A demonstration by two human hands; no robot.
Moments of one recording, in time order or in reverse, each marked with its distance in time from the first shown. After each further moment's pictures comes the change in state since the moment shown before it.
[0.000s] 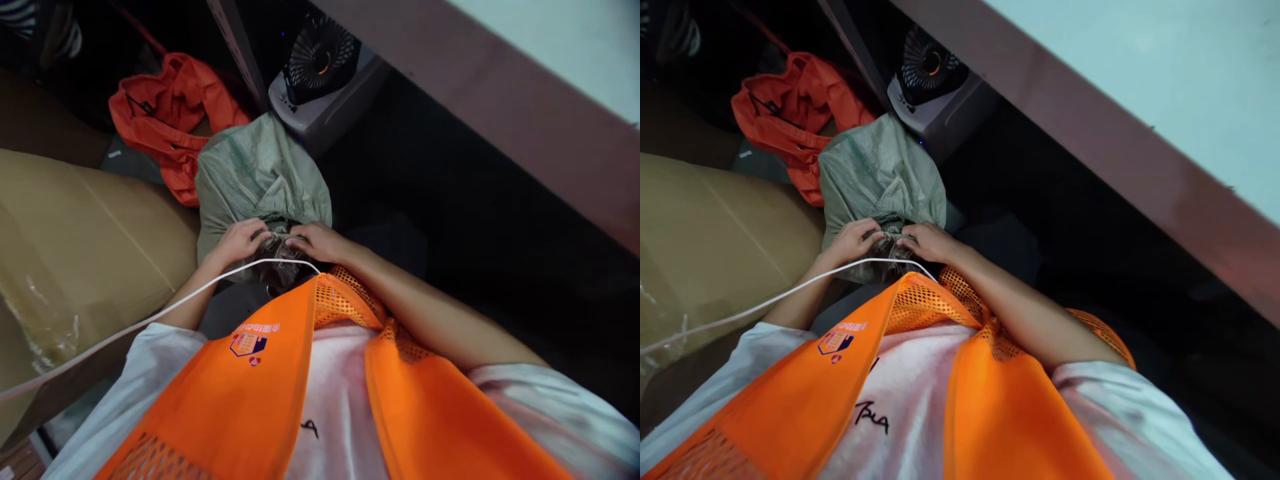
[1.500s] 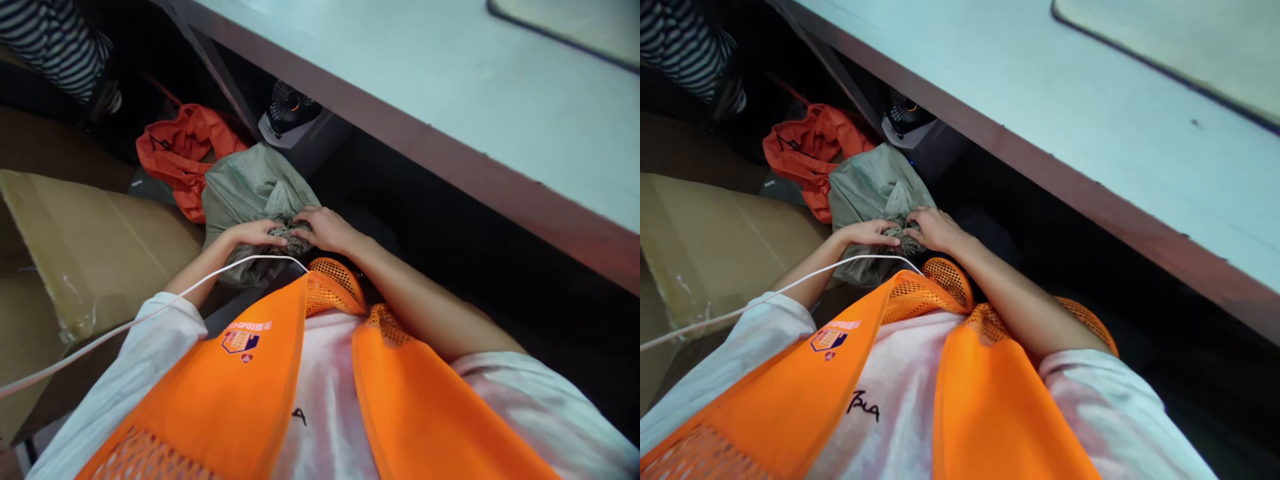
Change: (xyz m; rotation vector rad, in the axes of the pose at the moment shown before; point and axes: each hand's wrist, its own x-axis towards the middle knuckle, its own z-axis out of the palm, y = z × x) left_hand 0.058 0.065 0.000 -0.387 -0.543 -0.087; right_hand -0.058 -0.021 -0.044 -0.280 0.233 -0.014
